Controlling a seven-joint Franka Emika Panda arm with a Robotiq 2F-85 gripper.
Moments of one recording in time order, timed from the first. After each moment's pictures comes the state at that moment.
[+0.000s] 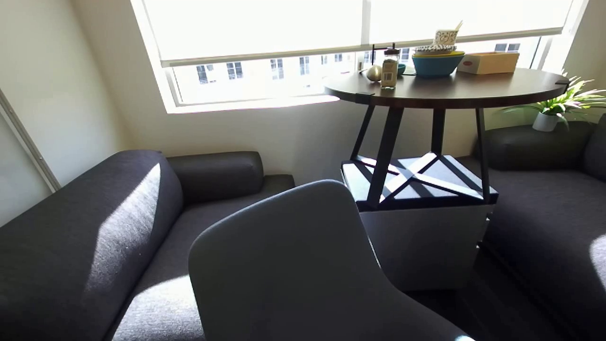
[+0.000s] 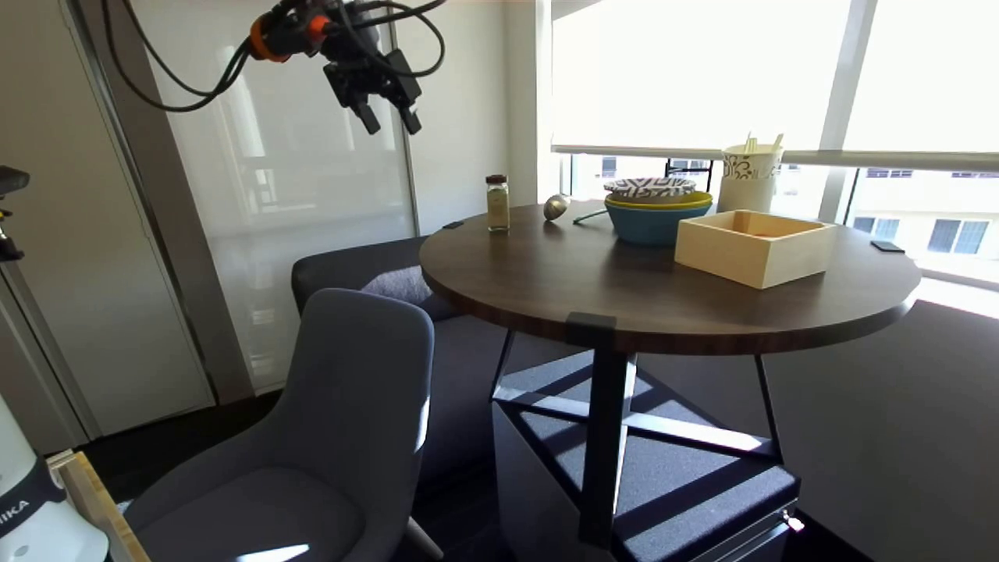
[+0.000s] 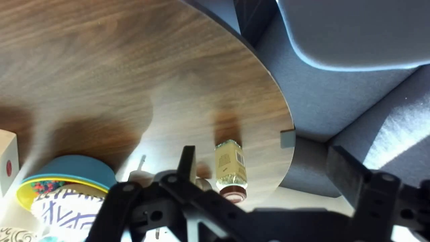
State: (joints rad) arm -0.05 -0.46 -0.16 -2.25 0.01 2.27 -0.17
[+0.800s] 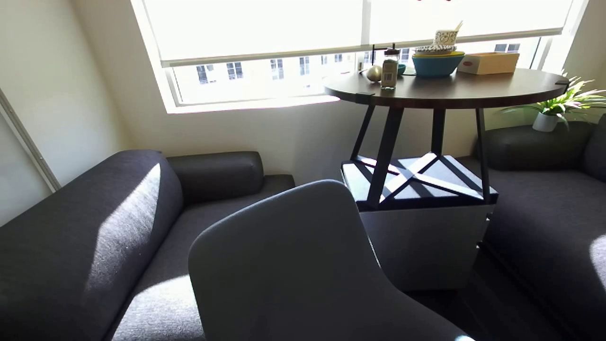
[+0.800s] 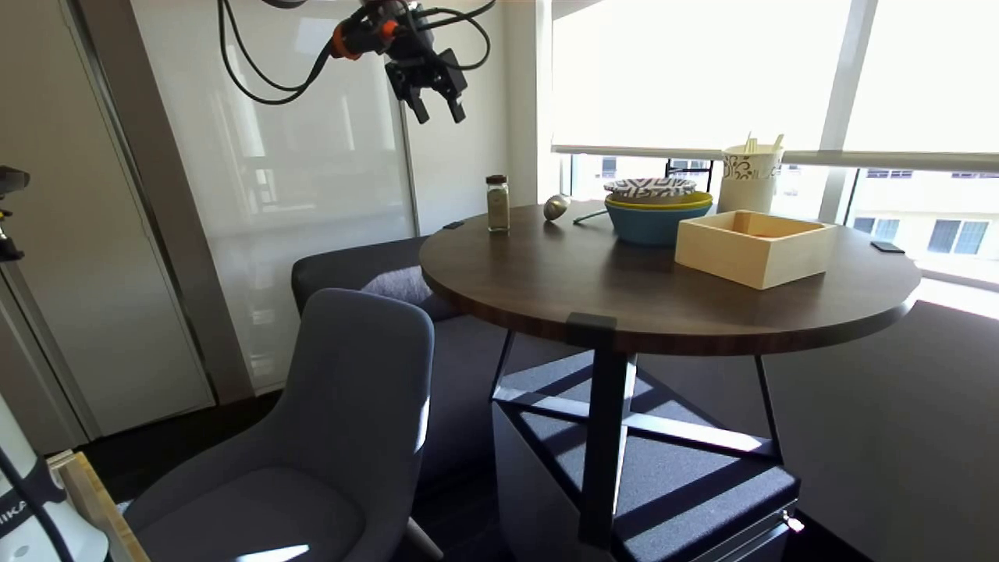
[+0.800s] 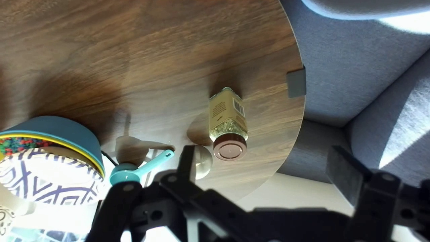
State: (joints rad) arm -0.05 -0.11 -0.10 -1.87 0.01 2.23 -0.04
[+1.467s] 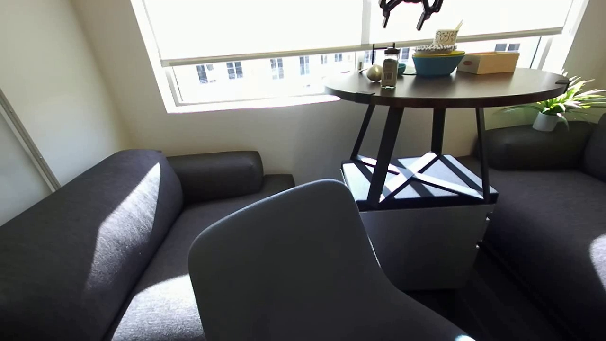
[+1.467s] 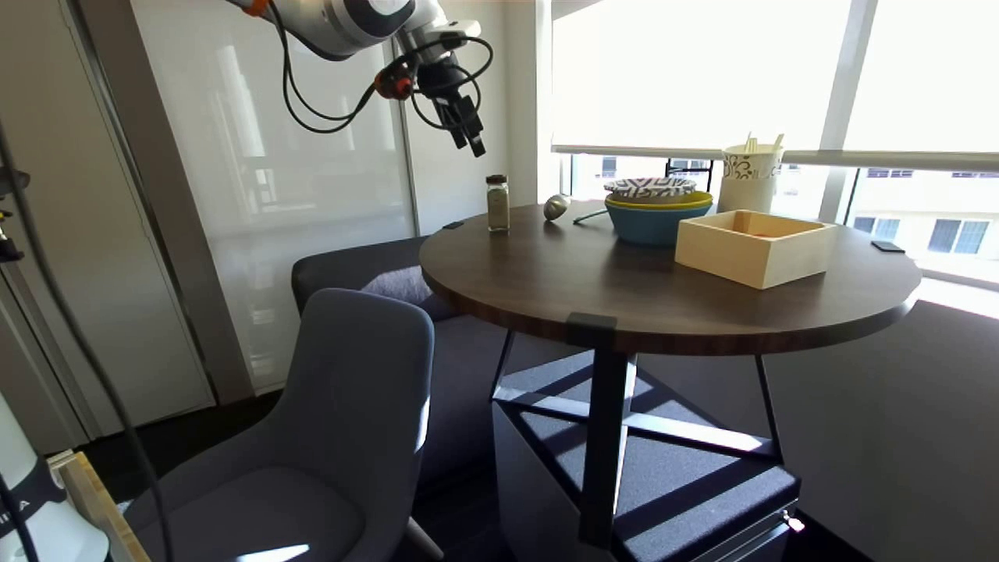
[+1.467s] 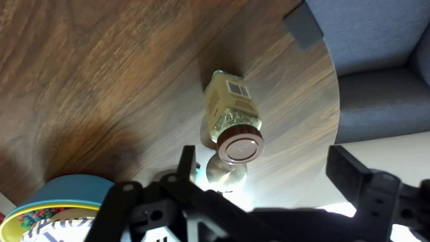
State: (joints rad) arm -0.04 0.16 -0.07 -1.67 -0.09 2.27 0.49
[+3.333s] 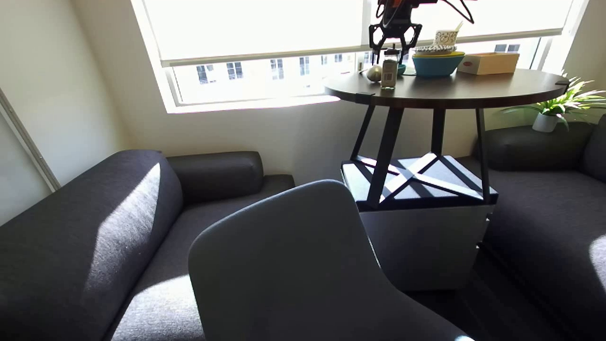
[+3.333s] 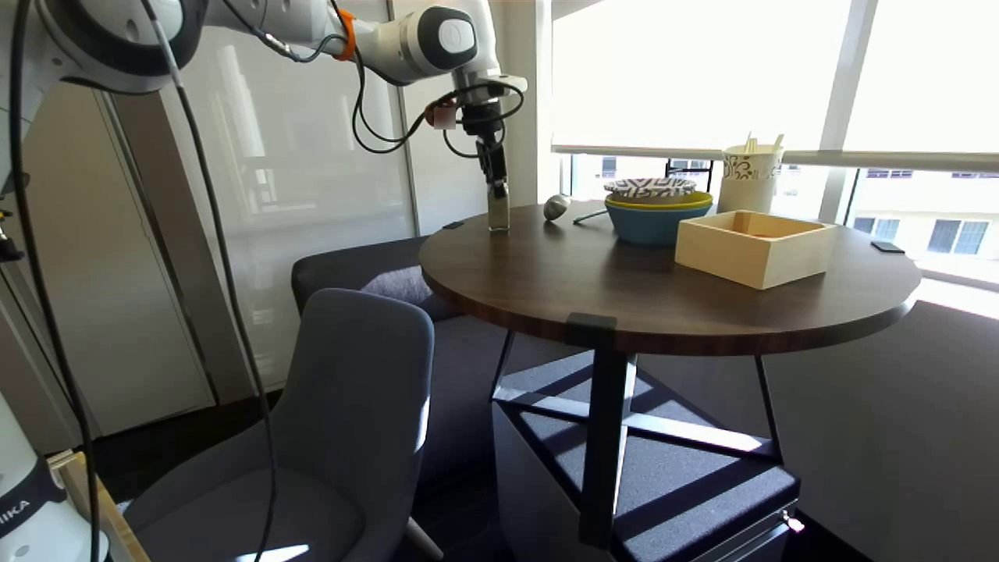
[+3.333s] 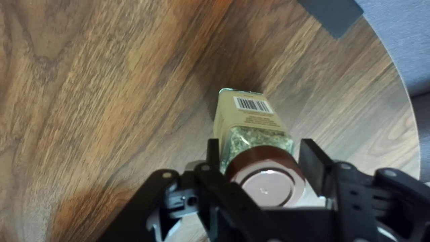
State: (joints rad) arm -0.04 0.58 -0.12 -1.14 0.00 1.88 0.61
